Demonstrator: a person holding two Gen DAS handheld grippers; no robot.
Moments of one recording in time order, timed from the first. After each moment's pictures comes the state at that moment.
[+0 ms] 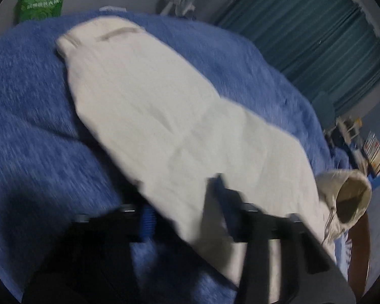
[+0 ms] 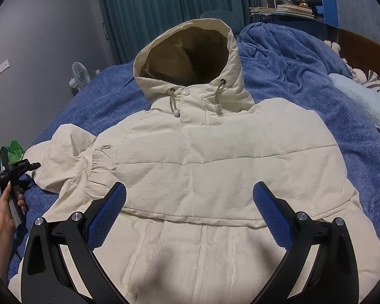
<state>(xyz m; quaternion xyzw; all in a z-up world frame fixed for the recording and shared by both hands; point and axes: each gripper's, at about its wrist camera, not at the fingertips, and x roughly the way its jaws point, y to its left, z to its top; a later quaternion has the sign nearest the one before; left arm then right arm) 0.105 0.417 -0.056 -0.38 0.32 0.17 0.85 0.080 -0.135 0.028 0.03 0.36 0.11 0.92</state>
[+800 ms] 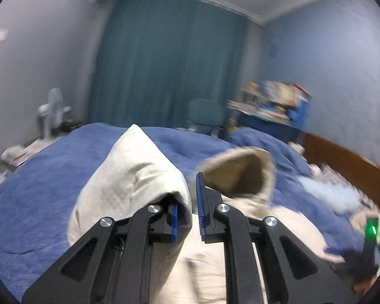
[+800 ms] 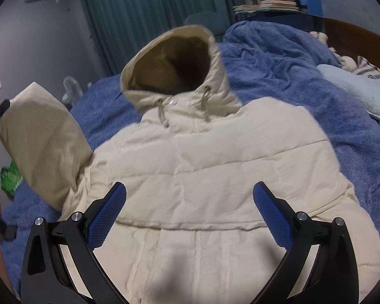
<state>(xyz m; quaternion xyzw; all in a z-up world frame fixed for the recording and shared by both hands) 0.100 0.146 0.155 -0.08 0.14 -0.07 0.98 0.083 -0.161 0.043 0.08 0.35 0.08 0.93</state>
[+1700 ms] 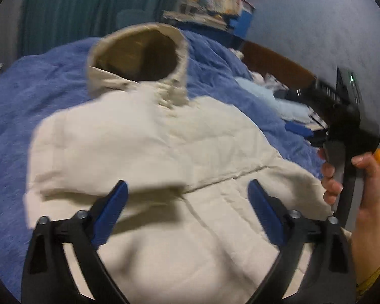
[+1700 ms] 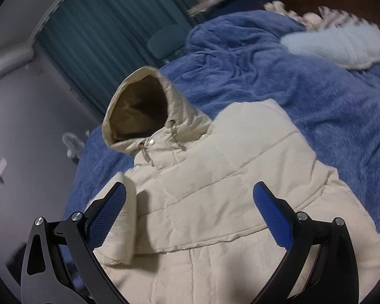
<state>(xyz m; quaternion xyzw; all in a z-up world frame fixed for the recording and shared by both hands) 0.074 0.031 0.053 -0.05 0.36 -0.23 0.90 0.086 -0.241 0.067 0.24 0.34 0.06 0.91</state>
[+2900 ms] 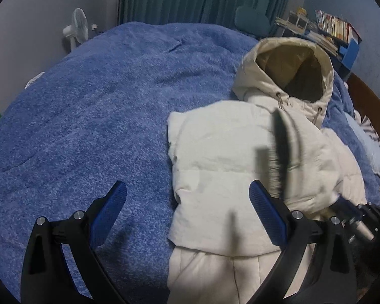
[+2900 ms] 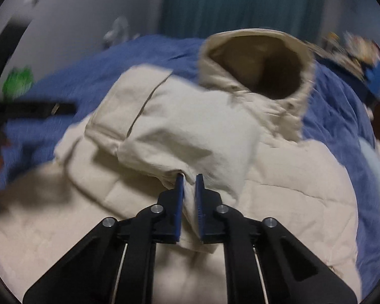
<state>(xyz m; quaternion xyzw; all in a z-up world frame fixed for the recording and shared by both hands) 0.131 0.177 0.024 -0.11 0.40 0.04 0.91 0.085 -0.051 0.015 -0.13 0.34 0.17 0.92</state>
